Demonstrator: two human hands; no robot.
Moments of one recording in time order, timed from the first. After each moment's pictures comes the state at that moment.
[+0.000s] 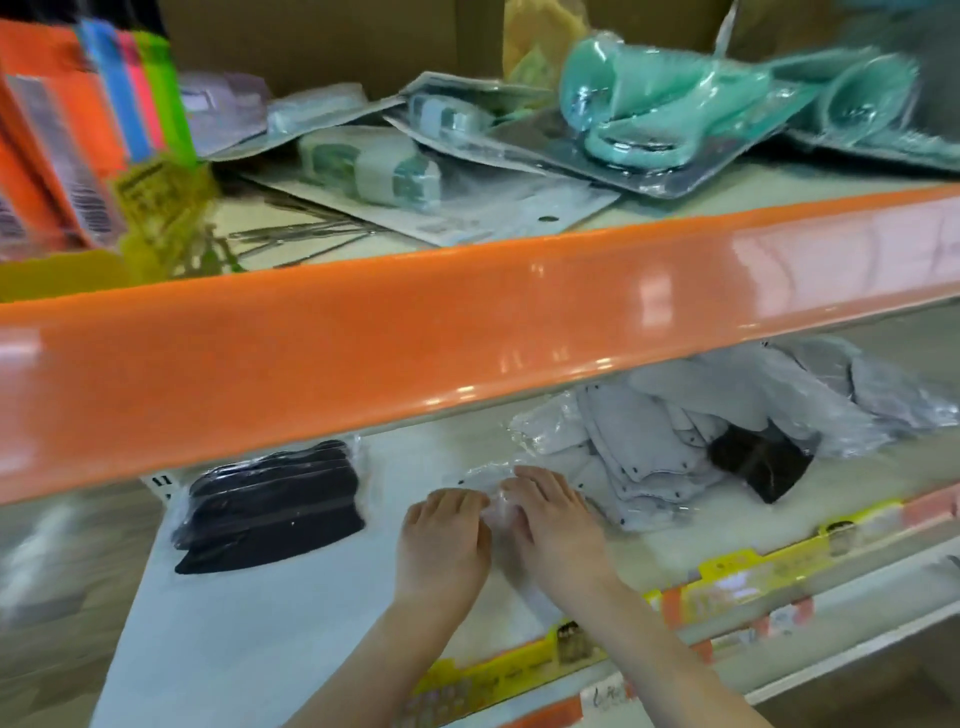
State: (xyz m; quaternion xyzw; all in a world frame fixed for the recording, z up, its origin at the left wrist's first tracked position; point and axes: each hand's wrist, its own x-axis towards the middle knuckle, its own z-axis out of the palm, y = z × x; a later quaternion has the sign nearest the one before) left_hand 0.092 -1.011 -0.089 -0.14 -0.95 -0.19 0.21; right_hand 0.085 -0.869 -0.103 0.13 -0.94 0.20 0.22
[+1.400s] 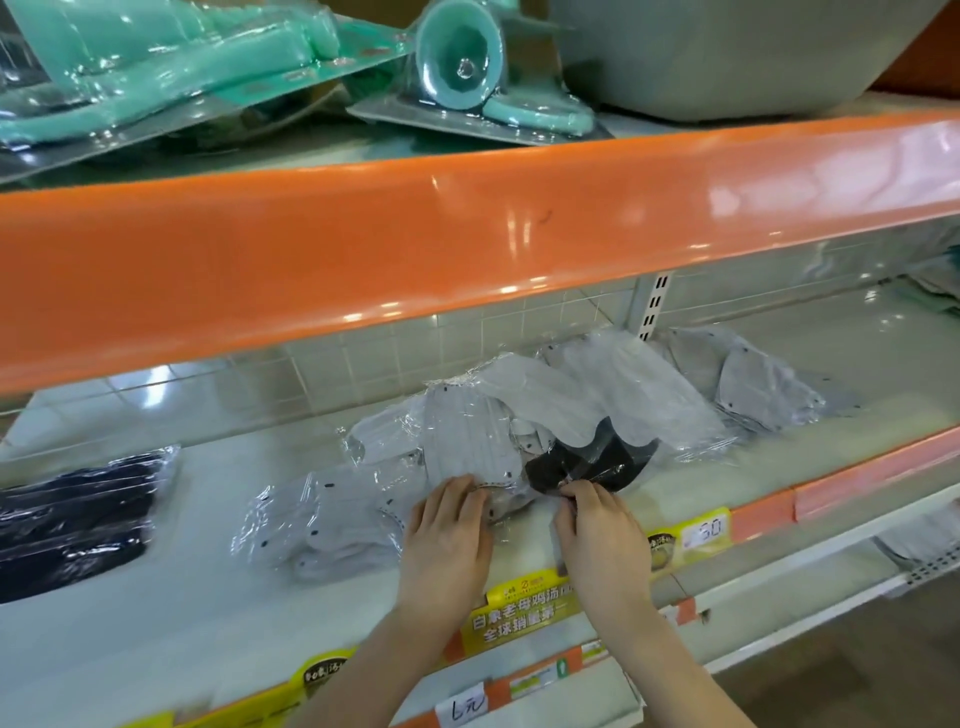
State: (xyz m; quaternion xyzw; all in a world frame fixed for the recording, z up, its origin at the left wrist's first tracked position) left_hand 0.076 -0.800 -0.132 -0.18 -0.94 -0.18 0.25; right_hand 0.094 -0.634 -0.114 -0.07 -0.95 0.21 0.24
